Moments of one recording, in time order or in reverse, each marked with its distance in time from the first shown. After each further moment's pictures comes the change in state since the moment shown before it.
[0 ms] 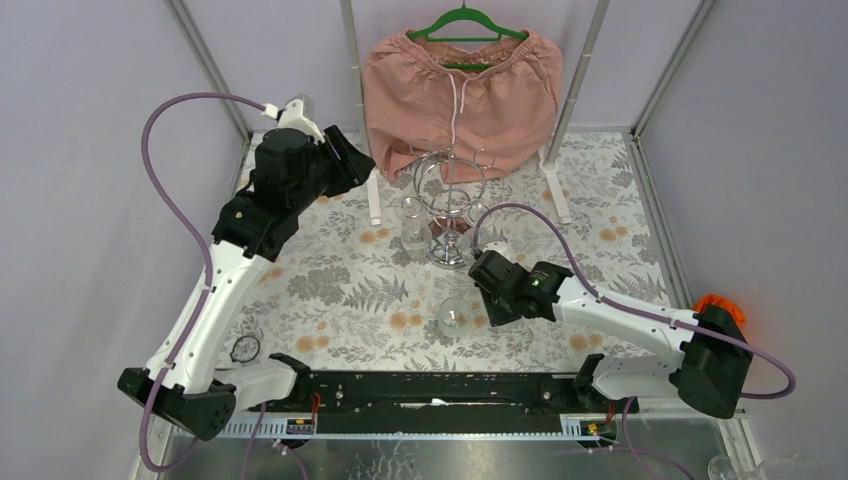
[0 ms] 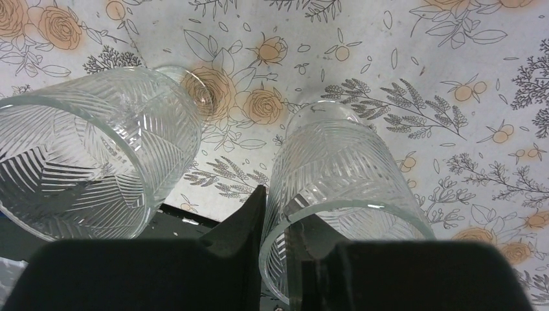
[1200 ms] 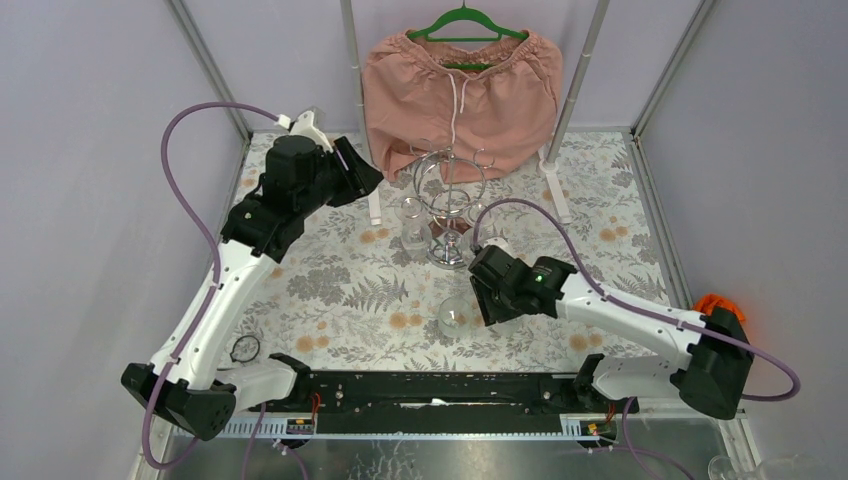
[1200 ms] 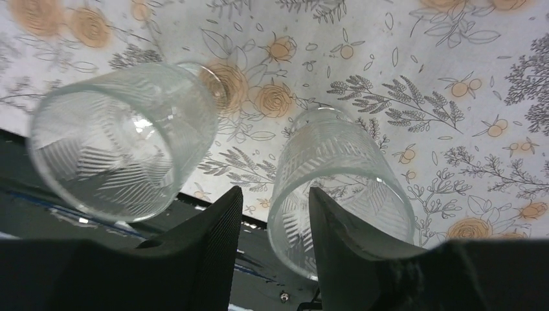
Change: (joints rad) left arm 0.000 0.000 -0.065 0.000 0.070 -0.027; right arm 0.000 0.003 0.037 -0.044 -0.021 0.005
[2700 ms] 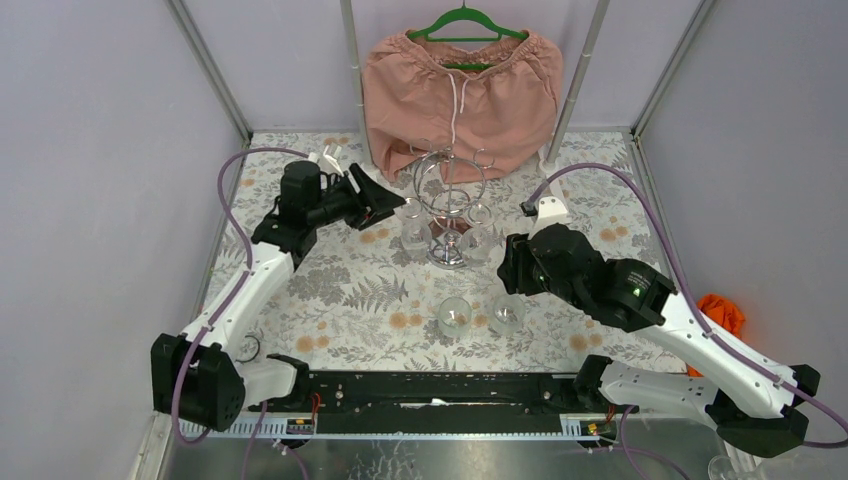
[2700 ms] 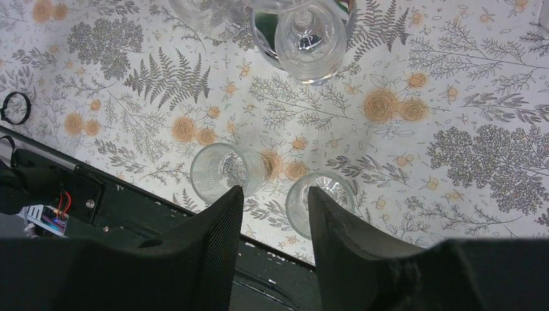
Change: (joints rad) left arm 0.147 0.039 -0.407 0.470 0.546 -0.318; right arm 0.000 -0.309 0.270 -0.095 0.164 -0.012
